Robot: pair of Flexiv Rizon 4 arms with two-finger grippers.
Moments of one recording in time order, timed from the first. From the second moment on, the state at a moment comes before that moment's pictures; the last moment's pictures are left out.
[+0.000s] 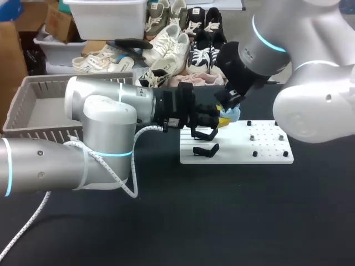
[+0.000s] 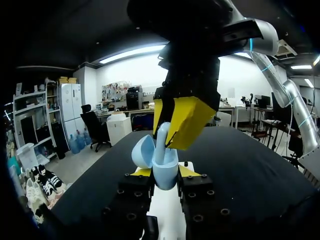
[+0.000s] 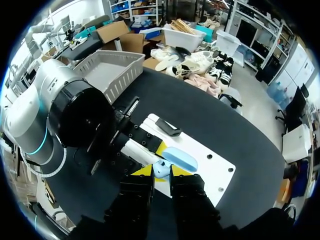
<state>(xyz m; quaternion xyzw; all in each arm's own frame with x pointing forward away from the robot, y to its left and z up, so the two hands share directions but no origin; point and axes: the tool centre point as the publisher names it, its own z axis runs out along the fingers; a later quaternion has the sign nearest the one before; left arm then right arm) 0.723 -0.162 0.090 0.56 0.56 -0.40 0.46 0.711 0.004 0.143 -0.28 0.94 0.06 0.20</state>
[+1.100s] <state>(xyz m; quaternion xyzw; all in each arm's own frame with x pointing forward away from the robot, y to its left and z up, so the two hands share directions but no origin) 0.723 -0.162 0.091 0.56 0.56 -0.40 0.46 0.709 -0.004 0.139 -0.27 0.94 0.05 0.19</state>
